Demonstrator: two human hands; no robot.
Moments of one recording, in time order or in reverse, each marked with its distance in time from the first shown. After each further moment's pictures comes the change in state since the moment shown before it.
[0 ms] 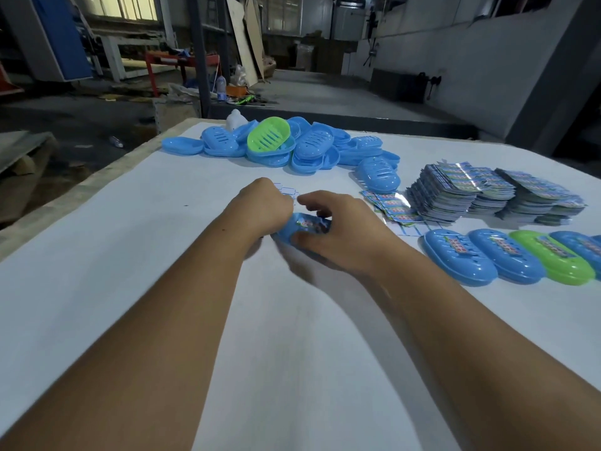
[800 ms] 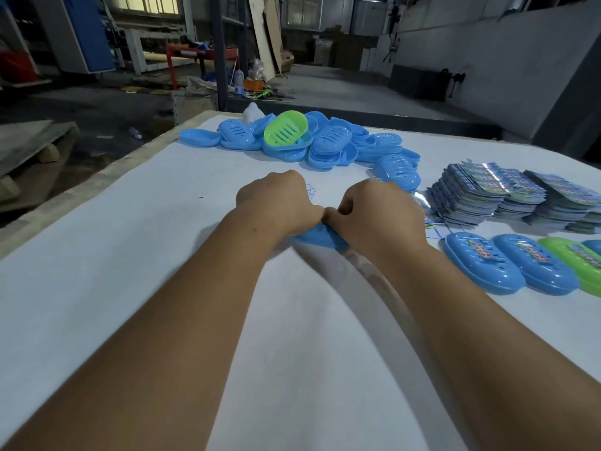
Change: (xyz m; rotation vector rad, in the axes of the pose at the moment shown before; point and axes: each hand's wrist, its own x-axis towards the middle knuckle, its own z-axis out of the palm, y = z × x) left_hand -0.002 0.010 -0.002 0.497 0.048 0.105; right_hand 0.015 -0.006 -0.004 -0.486 0.209 0.193
